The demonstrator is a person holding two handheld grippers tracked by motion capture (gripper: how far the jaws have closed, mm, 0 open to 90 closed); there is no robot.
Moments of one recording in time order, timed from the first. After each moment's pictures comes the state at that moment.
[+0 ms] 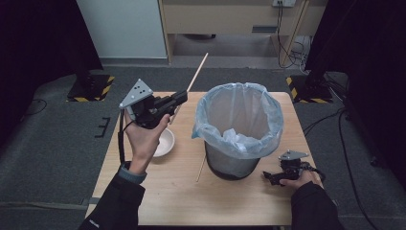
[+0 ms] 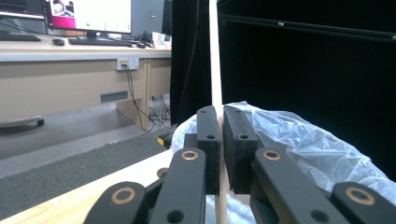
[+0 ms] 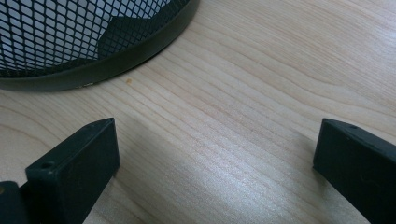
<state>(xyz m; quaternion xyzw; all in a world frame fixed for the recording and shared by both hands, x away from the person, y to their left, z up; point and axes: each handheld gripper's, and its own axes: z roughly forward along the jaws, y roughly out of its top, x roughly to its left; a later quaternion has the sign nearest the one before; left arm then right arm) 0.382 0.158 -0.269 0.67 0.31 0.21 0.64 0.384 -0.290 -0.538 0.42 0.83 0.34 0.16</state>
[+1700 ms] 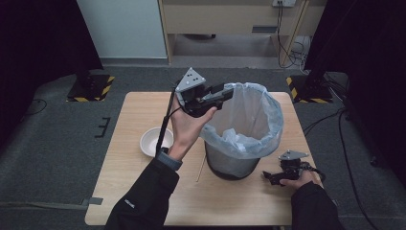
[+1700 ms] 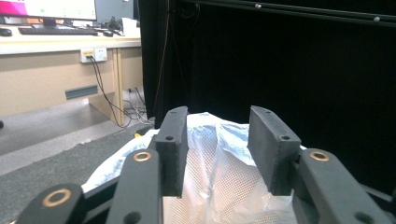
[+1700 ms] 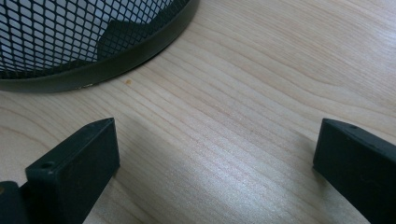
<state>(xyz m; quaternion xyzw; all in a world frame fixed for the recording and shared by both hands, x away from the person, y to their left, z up) 0.412 0.068 -0.262 0.70 0.29 0.18 0.63 0.384 -0.290 -0.538 0.42 0.83 0.34 0.17</state>
